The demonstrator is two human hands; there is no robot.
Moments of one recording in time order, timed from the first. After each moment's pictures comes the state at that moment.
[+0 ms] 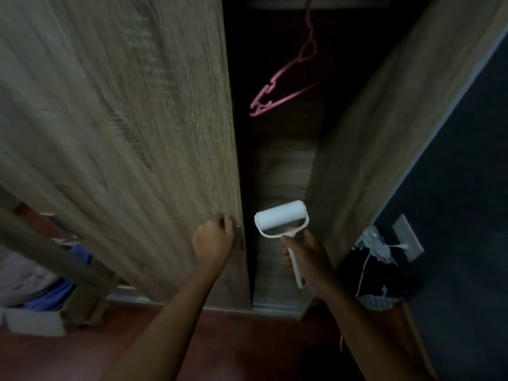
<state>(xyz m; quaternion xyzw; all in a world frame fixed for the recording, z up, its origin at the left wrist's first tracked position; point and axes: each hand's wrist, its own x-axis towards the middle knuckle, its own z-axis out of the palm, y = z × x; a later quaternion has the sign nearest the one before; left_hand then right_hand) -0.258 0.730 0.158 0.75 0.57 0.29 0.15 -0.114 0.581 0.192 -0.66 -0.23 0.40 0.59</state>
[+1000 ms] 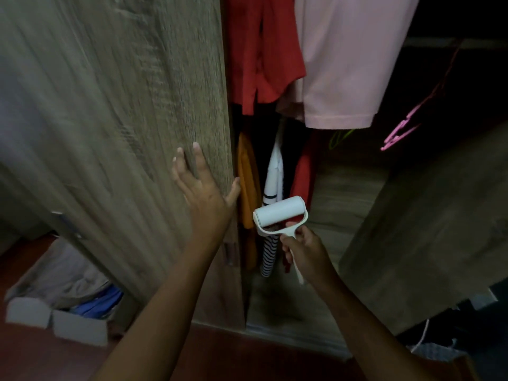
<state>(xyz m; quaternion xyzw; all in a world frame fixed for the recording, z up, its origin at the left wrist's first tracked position) -0.443 0.914 0.267 0.71 0.49 0.51 0.01 -0.295 0.772 0.214 -0.67 -0.32 0.36 0.56</state>
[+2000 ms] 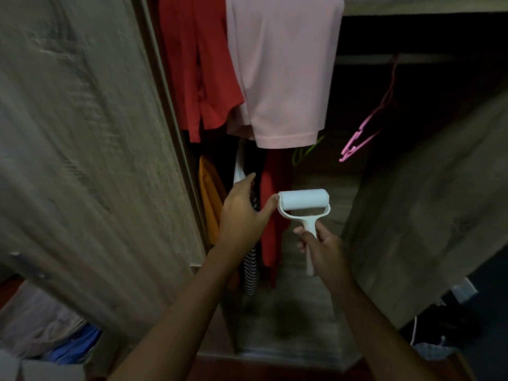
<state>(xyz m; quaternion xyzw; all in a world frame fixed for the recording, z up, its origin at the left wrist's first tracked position) -0.339 0.860 0.298 0.81 0.35 0.42 0.21 -0.207 0.747 0.233 -0.64 -0.33 0.26 0.64</state>
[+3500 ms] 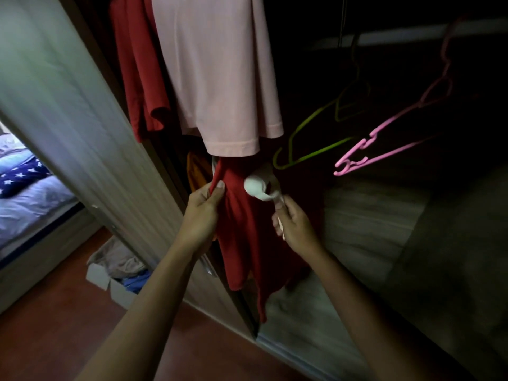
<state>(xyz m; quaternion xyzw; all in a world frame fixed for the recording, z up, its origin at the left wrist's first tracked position) -0.296 0.837 0.315 0.55 0.45 0.51 0.48 -0.112 0.847 0.206 -0.47 -0.54 0.41 0.56</state>
